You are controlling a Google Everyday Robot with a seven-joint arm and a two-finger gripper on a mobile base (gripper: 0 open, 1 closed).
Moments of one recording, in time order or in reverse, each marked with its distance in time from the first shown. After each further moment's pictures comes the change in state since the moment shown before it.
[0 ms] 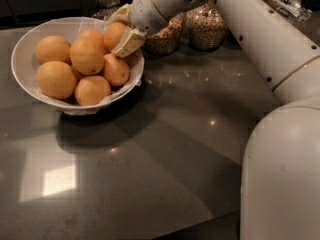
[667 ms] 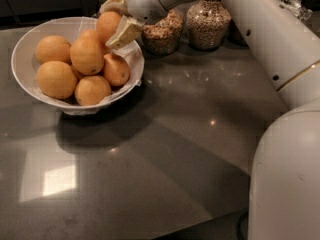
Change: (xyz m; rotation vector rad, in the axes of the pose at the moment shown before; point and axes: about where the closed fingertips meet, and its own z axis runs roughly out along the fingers) arm -0.041 -0.003 -0.020 0.031 -0.097 -0.084
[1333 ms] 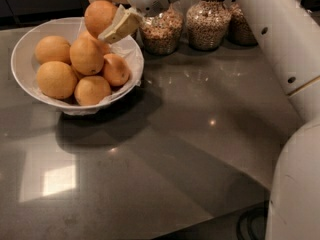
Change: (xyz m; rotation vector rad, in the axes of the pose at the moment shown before) arm -0.056 0.012 -0.022 0.002 -0.179 -0.057
